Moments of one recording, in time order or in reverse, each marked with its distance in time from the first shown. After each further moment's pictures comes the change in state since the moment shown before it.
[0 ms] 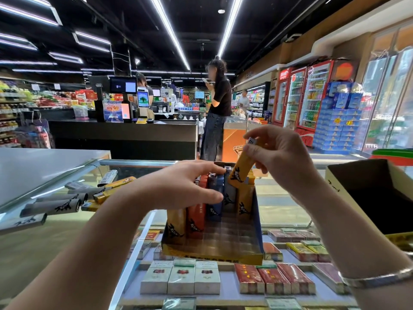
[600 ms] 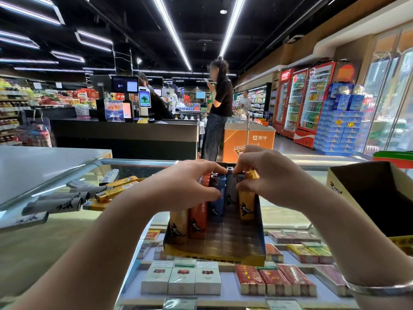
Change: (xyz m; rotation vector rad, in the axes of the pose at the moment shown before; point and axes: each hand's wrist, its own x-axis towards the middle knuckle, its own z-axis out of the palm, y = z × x) left_hand 0.002 0.002 0.004 0.052 0.083 -0.017; right_hand -0.005 0.002 0.004 -0.579 -0.413 -0.132
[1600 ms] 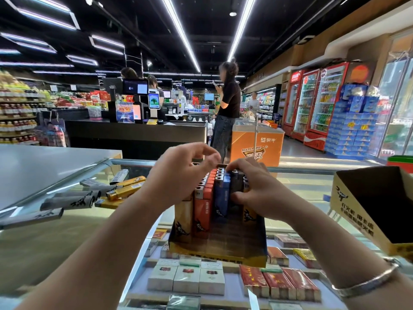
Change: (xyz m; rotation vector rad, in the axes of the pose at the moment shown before) left_hand -0.003 -0.005 -0.002 -0.028 0.546 0.223; right_hand 0.002 0.005 0.032 0.148 -0.064 0.152
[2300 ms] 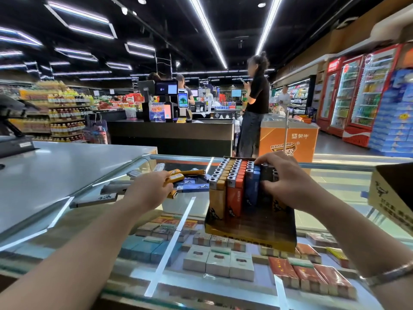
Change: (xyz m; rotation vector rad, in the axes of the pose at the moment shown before) left_hand -0.053 -0.107 -0.051 0.690 -0.127 -0.419; right_hand 0.000 -0.002 0.006 0.020 0.124 -0.024
